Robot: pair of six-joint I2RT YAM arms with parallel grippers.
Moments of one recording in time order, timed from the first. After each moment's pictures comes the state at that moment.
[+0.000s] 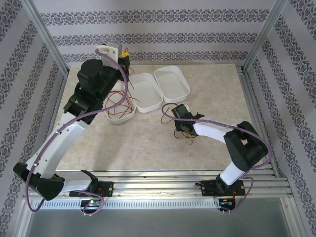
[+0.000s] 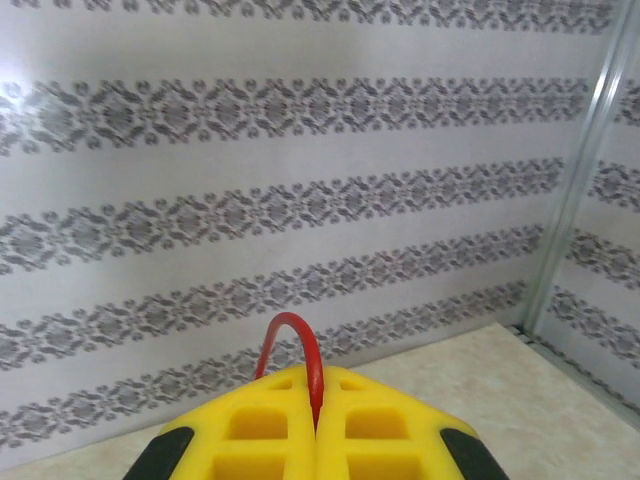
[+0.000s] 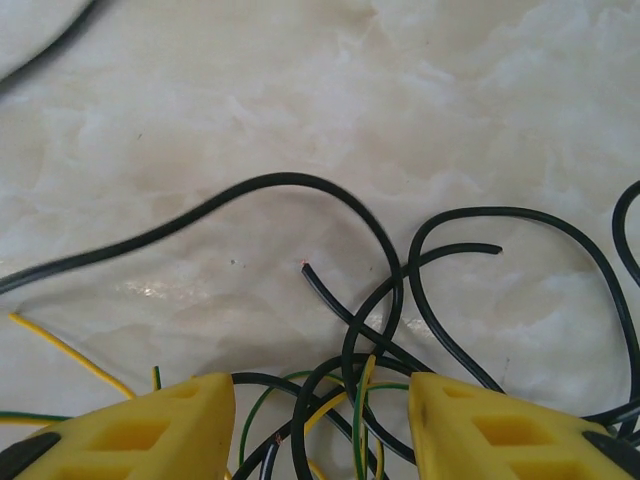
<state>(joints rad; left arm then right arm) -0.48 1.27 1.52 -0.23 -0.16 -0.01 0.59 1.63 0.87 -0.34 0.32 0.36</state>
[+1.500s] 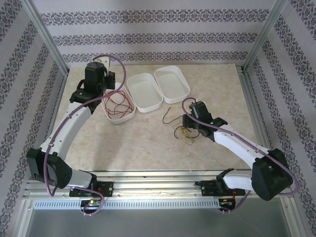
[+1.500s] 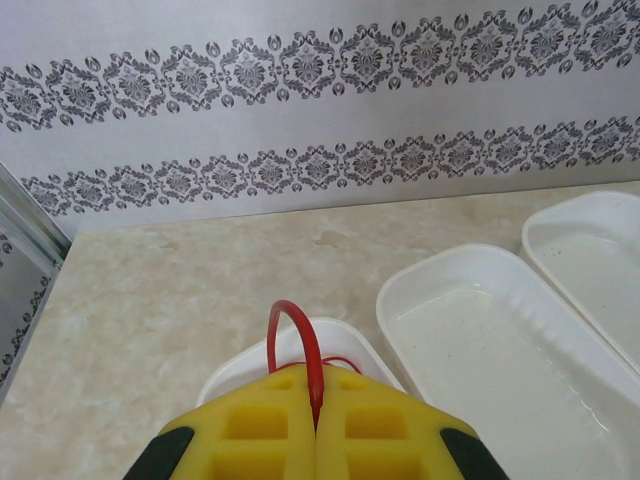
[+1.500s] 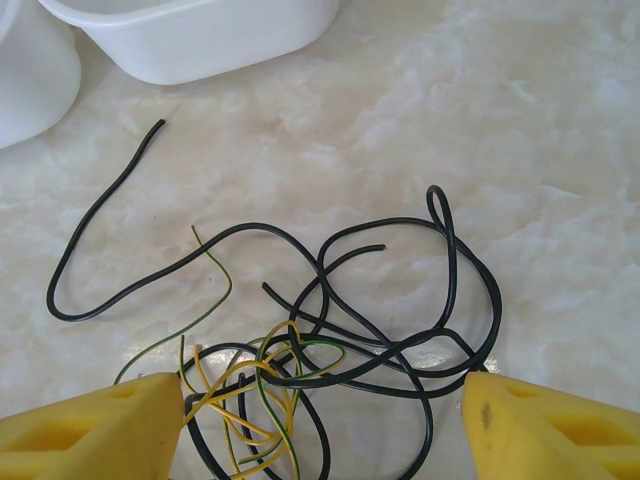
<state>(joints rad) -0.22 1.40 1.35 -0.38 -0.25 -0.04 0.49 1.26 0.78 -0.42 0.24 0.42</state>
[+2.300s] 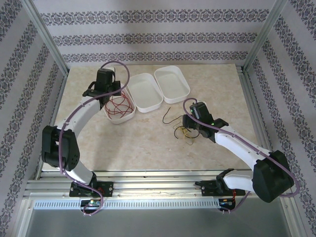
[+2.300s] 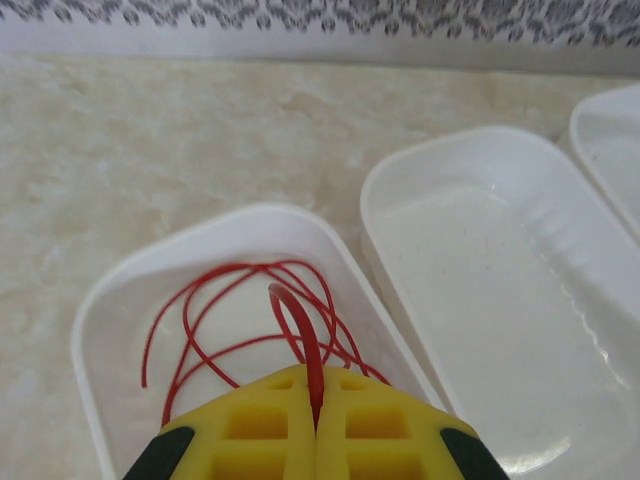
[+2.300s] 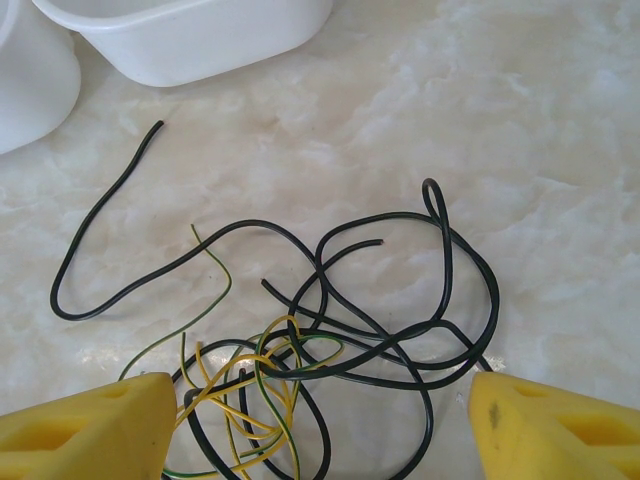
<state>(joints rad) -0.19 1.61 1.26 -0.32 -0.15 -0.21 0.49 1.24 0.77 -0.42 0.25 0.44</state>
